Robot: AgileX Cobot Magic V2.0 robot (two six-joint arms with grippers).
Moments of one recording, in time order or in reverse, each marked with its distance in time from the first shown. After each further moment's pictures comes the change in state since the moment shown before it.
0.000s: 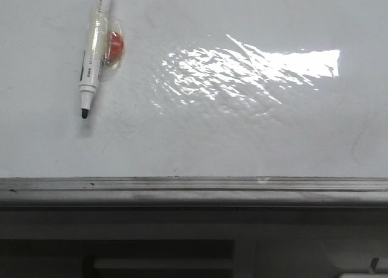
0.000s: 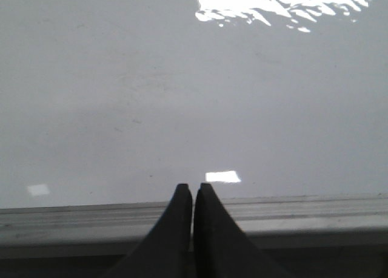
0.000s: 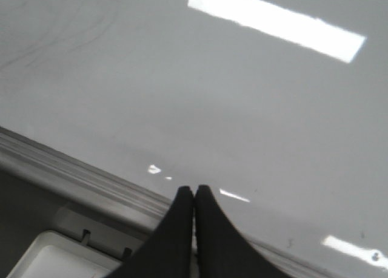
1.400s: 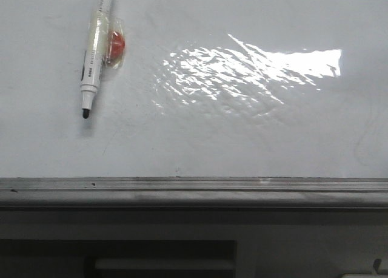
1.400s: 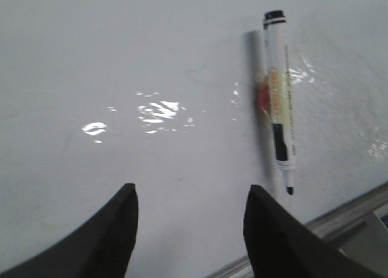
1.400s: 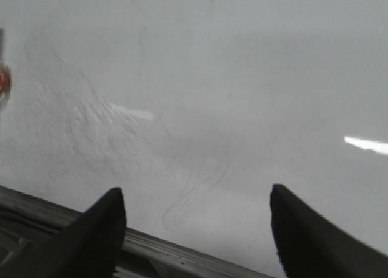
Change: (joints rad) left arm -0.141 0.663 -0.563 -0.630 0.277 0.642; right arm 0.004 0.401 -0.552 0.566 0.337 -0.073
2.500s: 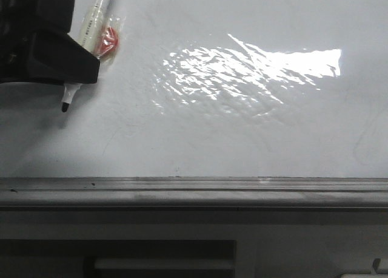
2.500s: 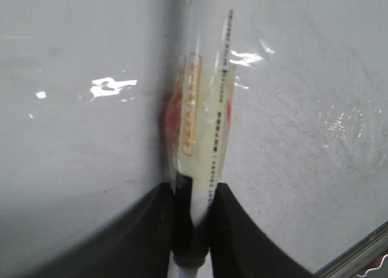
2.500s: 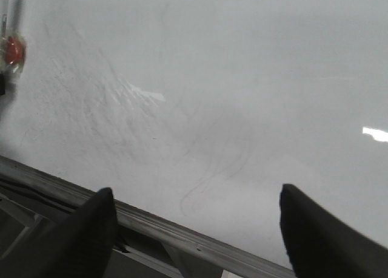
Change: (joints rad) left arm -0.496 0.464 -0.010 -0.273 -0.583 0.022; right arm 0.063 0.015 -0.005 -0.002 0.013 0.000
